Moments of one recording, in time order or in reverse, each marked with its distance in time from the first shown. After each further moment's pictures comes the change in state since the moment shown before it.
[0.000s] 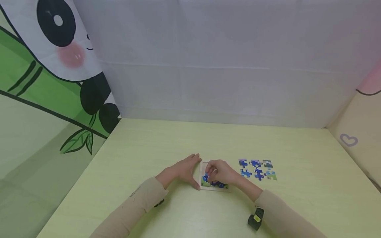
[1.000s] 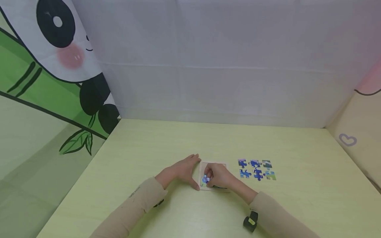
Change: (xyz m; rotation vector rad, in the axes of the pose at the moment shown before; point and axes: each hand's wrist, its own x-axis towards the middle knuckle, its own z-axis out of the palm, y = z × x) left_hand 0.001 -0.002 0.000 0.015 0.003 0.029; right_hand 0.000 -0.005 0.015 -0.253 0.088 0.040
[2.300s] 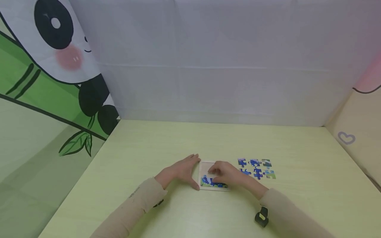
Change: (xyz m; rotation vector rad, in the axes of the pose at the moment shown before) left_hand -0.001 0.000 -0.001 0.022 -0.022 -0.024; right_hand -0.007 0.031 -0.022 -0.107 -0.071 -0.201
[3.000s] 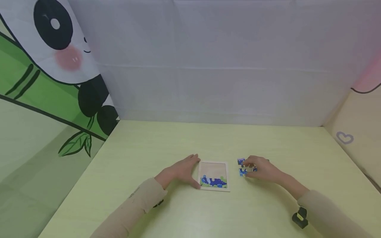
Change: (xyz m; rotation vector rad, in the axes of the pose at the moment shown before) left_hand -0.001 0.004 0.000 -0.012 0.014 -0.036; right_hand -0.070 0.054 -0.064 -0.163 0.118 0.060
